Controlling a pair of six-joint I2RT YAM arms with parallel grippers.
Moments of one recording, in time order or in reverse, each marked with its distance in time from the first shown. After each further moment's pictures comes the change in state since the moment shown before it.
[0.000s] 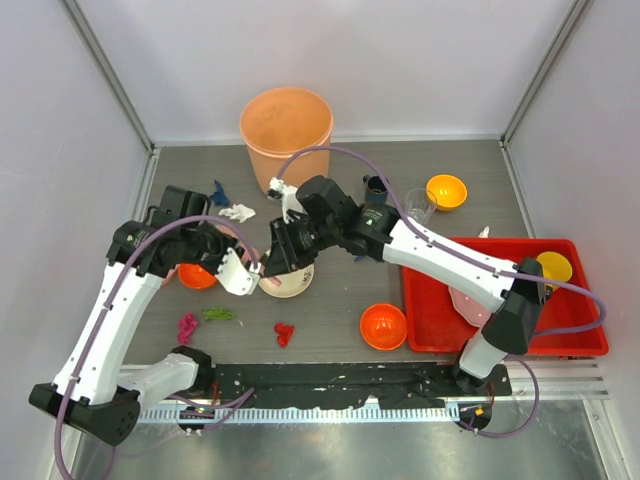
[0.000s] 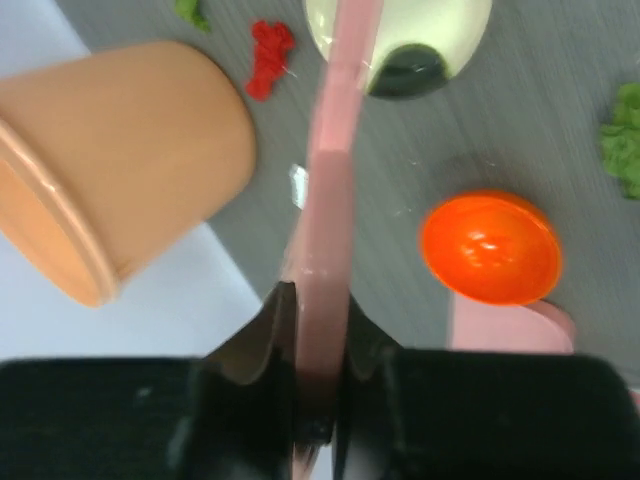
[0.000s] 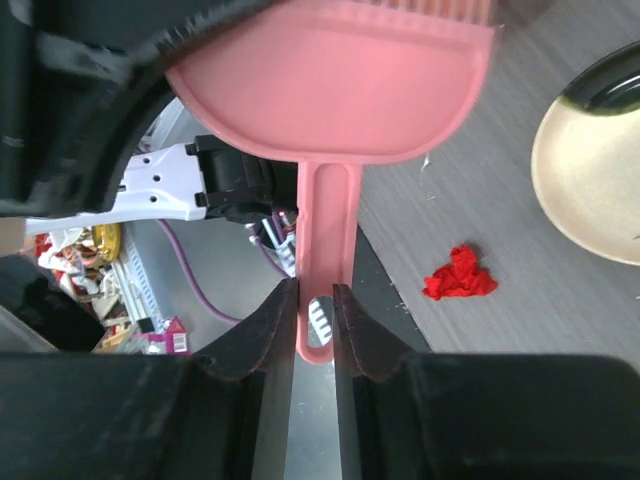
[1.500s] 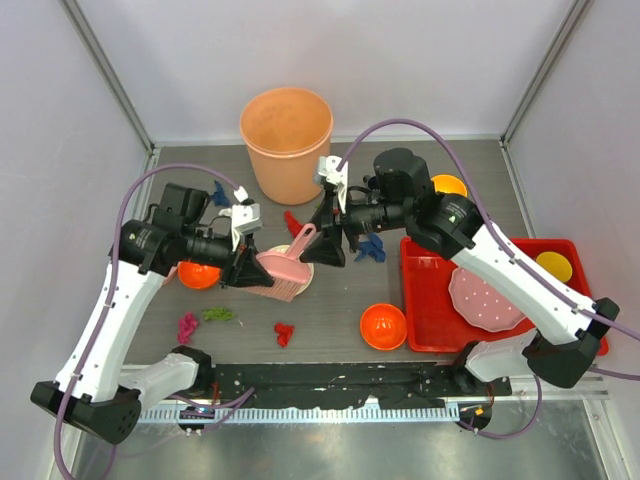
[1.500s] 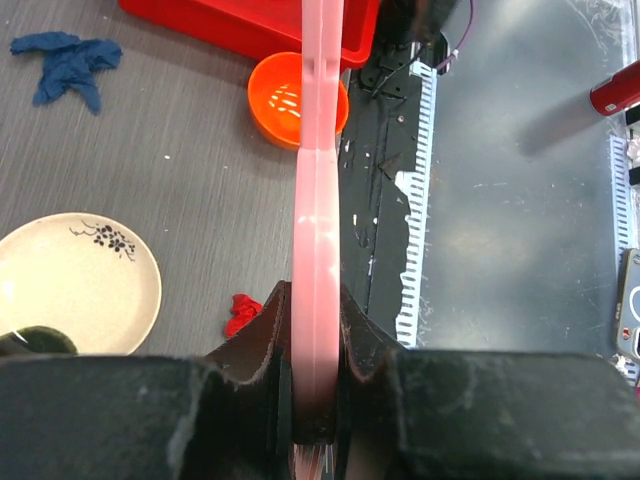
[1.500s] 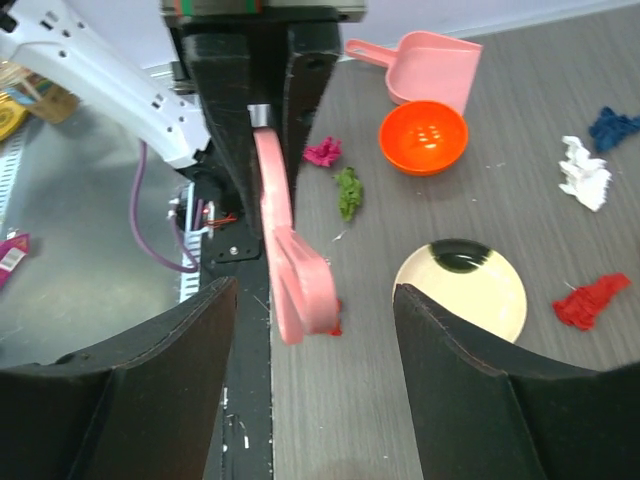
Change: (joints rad) left arm 0.011 0.003 -0.012 0.036 0.720 -1.230; right arm -0.169 -0.302 -0.042 0.016 -0.234 -0.634
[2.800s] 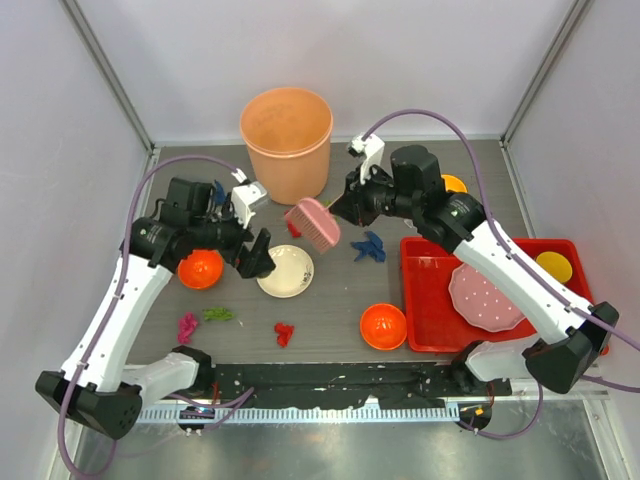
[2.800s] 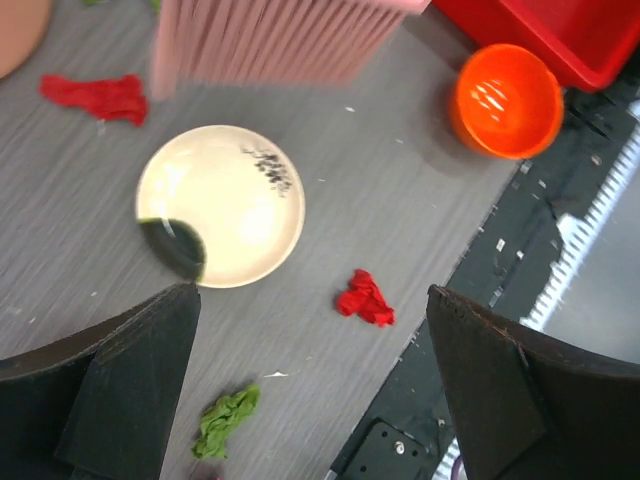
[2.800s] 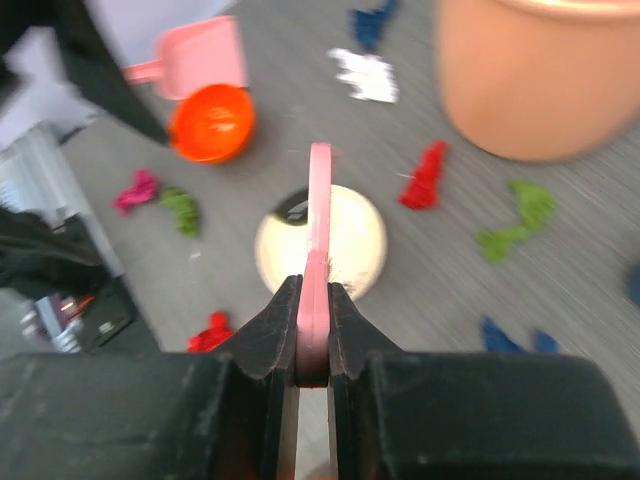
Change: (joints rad) left arm -0.007 0.026 -0.053 0.209 -0.393 -0.217; right arm -0.134 -0.015 -0.123 0.090 0.280 0.180
